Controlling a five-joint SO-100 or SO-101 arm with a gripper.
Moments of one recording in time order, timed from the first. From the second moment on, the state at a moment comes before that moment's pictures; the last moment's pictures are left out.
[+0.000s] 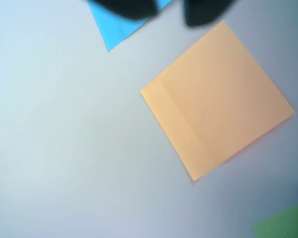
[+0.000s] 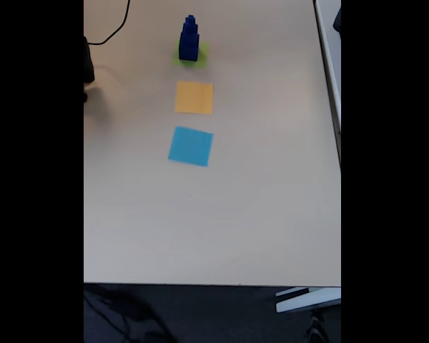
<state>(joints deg) -10.5 128.0 84.7 89.9 34.5</state>
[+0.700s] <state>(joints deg) -2.5 186.5 155.2 71.4 23.6</state>
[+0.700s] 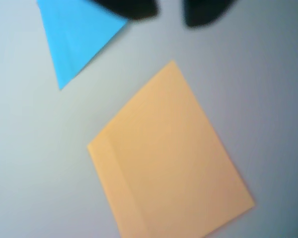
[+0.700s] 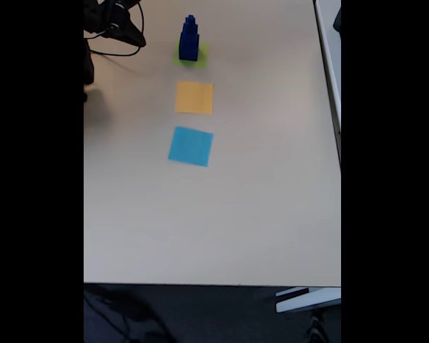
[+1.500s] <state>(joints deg) 2.4 192.3 180.3 65.1 13.4</state>
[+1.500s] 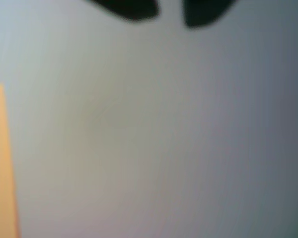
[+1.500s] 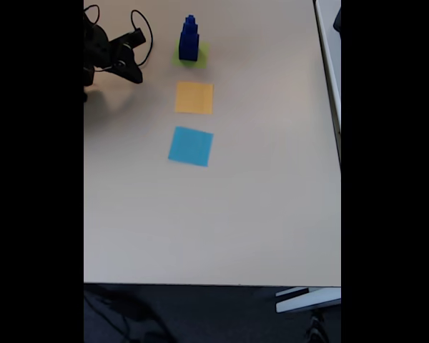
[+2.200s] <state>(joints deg) 1.2 192.3 180.4 64.8 -2.7</state>
